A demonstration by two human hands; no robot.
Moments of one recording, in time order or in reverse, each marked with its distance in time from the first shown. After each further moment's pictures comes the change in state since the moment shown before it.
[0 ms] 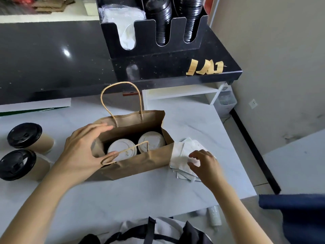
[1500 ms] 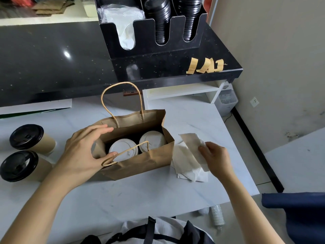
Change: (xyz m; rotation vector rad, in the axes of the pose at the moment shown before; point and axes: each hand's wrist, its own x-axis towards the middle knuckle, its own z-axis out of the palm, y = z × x) left_hand -0.003 -0.001 0.000 0.036 0.024 0.015; right_hand 0.010 -0.001 -0.027 0.388 0.081 0.176
